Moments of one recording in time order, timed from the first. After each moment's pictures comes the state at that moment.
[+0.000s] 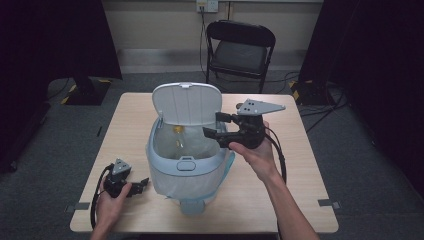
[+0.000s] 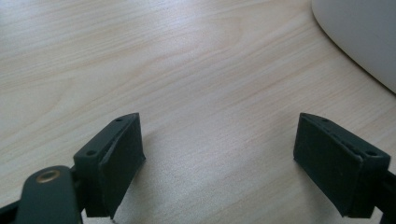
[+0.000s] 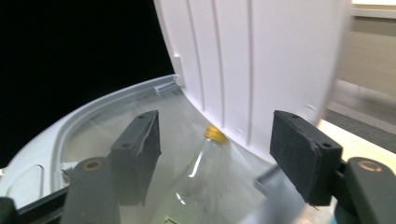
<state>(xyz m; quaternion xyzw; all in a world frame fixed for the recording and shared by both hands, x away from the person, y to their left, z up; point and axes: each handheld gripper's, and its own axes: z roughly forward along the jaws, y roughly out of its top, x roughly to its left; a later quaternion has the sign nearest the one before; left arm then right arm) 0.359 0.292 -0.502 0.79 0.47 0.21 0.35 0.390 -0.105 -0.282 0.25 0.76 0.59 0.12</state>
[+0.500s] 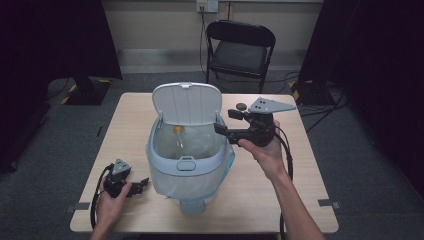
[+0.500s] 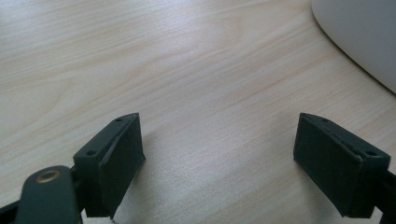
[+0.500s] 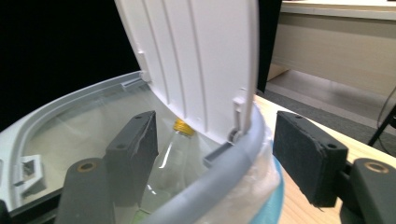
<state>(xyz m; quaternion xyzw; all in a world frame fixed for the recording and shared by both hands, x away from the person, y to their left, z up) 0.359 0.293 -0.502 0.79 0.47 0.21 0.35 0.396 -0.126 -0.284 0.28 0.75 0.58 0.15</state>
